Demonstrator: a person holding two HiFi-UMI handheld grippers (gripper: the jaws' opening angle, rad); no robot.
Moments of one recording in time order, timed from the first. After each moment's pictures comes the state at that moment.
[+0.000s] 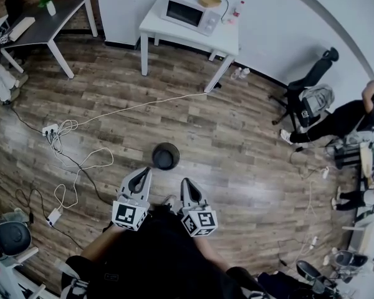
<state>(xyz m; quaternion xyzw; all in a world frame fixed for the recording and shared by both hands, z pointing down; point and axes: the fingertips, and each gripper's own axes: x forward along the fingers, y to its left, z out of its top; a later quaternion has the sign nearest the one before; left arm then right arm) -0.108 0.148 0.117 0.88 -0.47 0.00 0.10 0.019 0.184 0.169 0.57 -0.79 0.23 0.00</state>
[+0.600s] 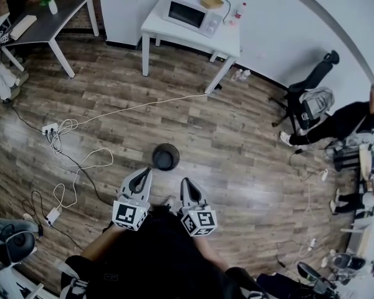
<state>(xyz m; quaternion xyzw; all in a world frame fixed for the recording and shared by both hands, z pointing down) -0.110 0.147 0.123 0.88 -0.46 0.01 0.09 0.016 0.178 0.168 0.56 -0.79 0.23 0.01</state>
